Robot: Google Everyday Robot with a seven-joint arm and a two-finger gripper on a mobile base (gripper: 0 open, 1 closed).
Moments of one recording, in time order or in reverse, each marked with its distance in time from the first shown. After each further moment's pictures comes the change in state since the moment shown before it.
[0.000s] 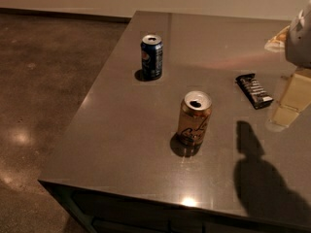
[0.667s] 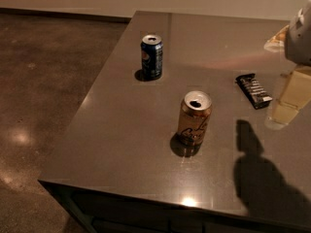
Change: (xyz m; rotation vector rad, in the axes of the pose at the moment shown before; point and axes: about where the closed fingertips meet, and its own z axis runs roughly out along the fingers) arm -0.001 -0.003 0.001 -0.021 -0.007 0.009
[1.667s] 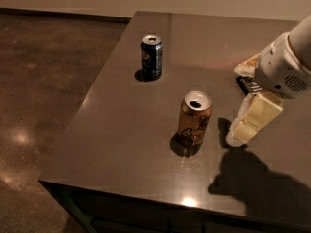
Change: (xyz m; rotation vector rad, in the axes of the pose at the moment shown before) arm -0.040 0.028 0.049 -0.088 -0.235 0.066
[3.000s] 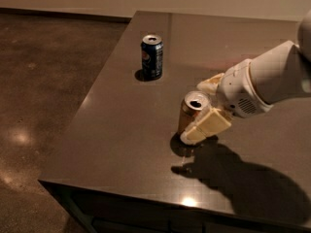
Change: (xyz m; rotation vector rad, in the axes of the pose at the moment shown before) arm -0.050 0.014 0.061 0.008 -0.239 0.046
